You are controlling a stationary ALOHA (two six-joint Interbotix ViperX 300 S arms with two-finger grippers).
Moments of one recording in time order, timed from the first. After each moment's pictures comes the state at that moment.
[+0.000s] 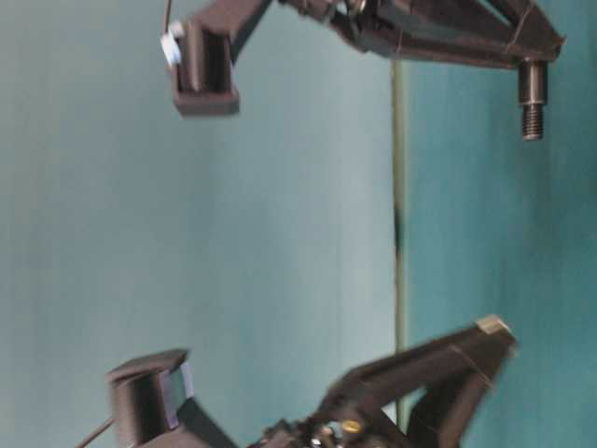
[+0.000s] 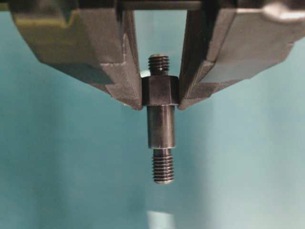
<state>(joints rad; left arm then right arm) -0.01 -0.06 0.81 0.02 -0.10 -0.13 0.04 -0.07 0.82 0.00 0.17 0.11</state>
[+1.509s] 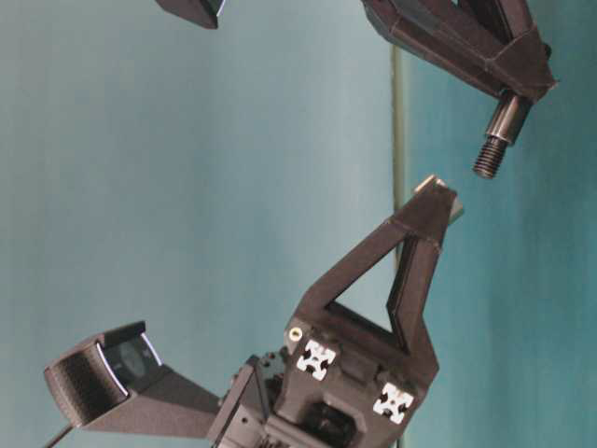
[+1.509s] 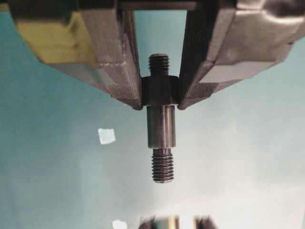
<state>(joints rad) -0.07 0.08 0.72 0.02 -0.42 -0.22 0.09 -0.01 0.98 0.01 -0.42 0.24</state>
